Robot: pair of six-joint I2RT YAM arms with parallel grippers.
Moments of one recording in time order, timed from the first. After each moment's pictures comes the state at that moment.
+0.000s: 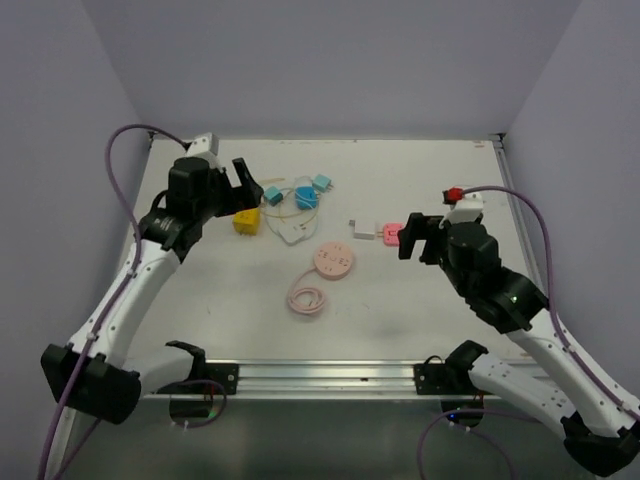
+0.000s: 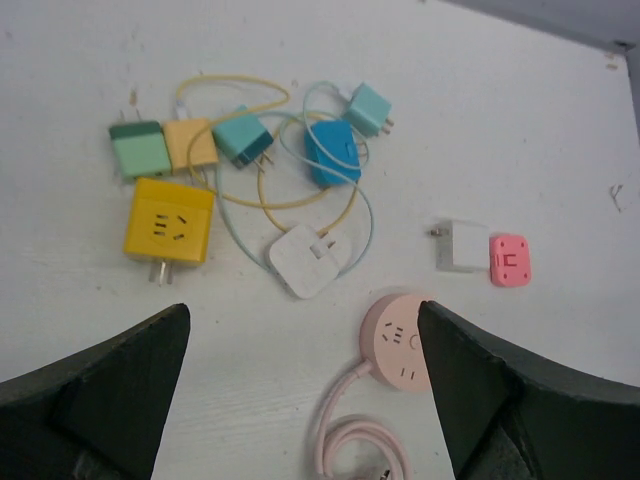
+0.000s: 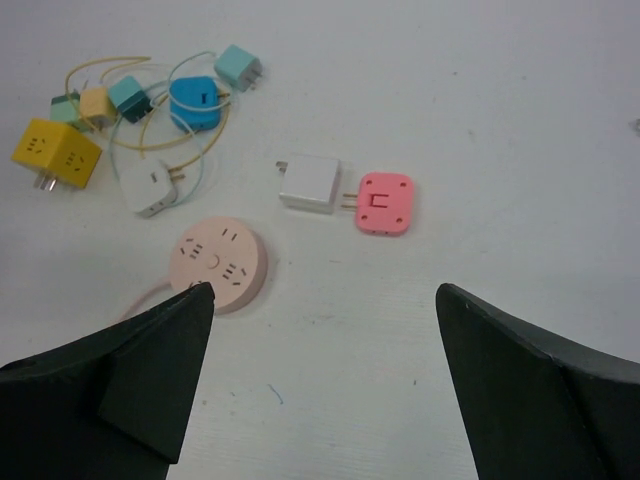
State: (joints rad) left arm -0.29 1.23 1.11 -0.44 0.01 -0.48; right arm 0.67 0.76 0.90 -0.56 0.42 0.38
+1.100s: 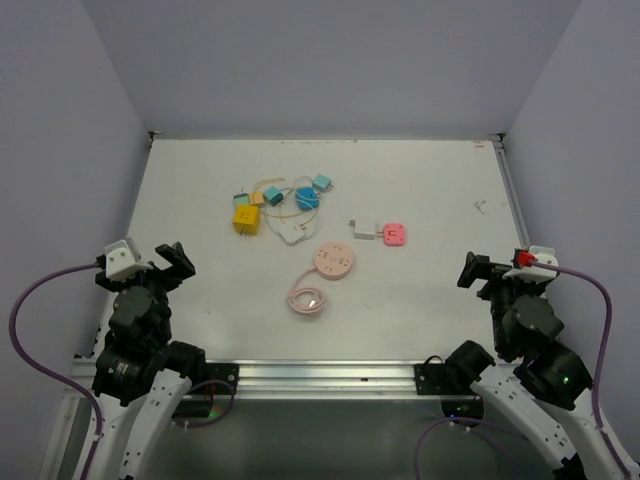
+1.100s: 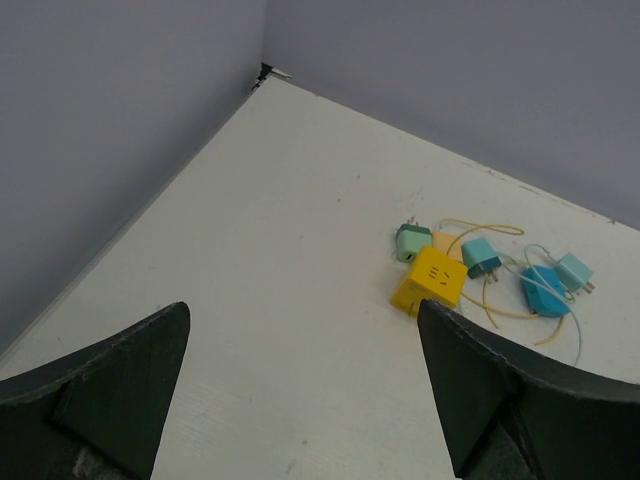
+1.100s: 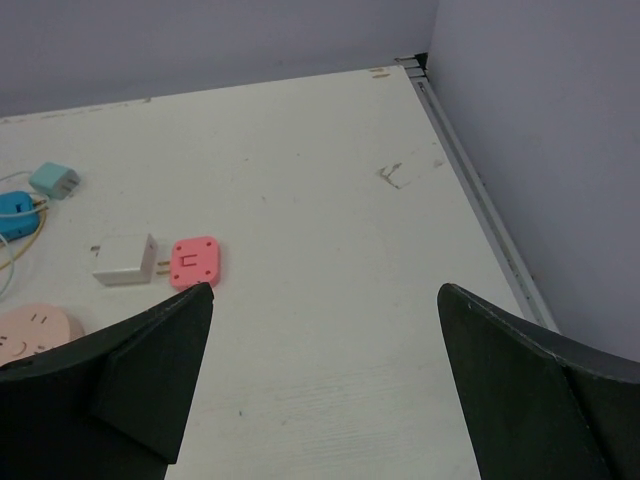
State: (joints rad) left arm -0.29 0.19 0.64 -0.54 -0.62 -0.30; right arm 0.67 0.18 0.72 -0.66 0.84 0.13
